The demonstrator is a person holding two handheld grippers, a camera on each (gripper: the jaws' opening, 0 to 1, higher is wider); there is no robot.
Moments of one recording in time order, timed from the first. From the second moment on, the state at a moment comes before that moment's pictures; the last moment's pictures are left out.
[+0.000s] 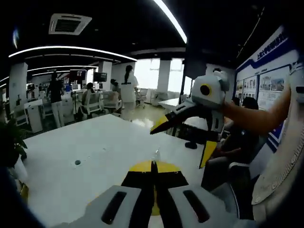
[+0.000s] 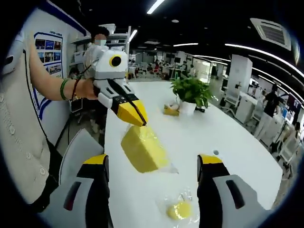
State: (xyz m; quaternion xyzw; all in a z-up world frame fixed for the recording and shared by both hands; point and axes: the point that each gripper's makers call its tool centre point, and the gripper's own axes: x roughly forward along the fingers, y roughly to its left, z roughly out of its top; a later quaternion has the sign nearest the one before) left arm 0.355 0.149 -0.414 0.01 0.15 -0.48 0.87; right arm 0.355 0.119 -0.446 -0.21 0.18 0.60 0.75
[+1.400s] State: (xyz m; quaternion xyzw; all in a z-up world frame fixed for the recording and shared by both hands) left arm 0.336 0.123 -0.386 0.04 0.09 -0.56 0.82; right arm 0.348 0.164 -0.479 -0.24 0.22 0.68 0.66
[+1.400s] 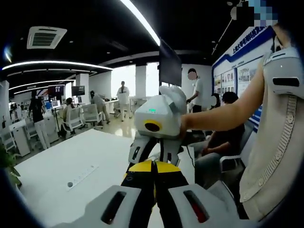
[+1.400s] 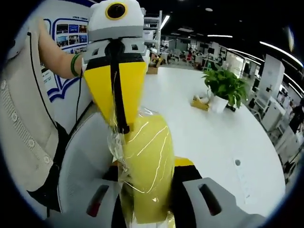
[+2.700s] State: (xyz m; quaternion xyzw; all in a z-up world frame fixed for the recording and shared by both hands) left arm 0.316 0.114 -0.378 0.08 0.09 -0.56 0.82; right arm 0.325 0.148 -0.473 -0.28 0.24 0.66 0.66
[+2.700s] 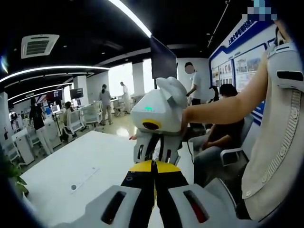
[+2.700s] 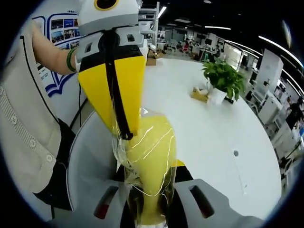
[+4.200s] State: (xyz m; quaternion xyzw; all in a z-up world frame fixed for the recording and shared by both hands) left arm 0.323 0.110 -0.371 0.07 0.07 -0.54 0.83; right arm 0.333 0.159 -0.467 -0.25 0.20 0.68 0.66
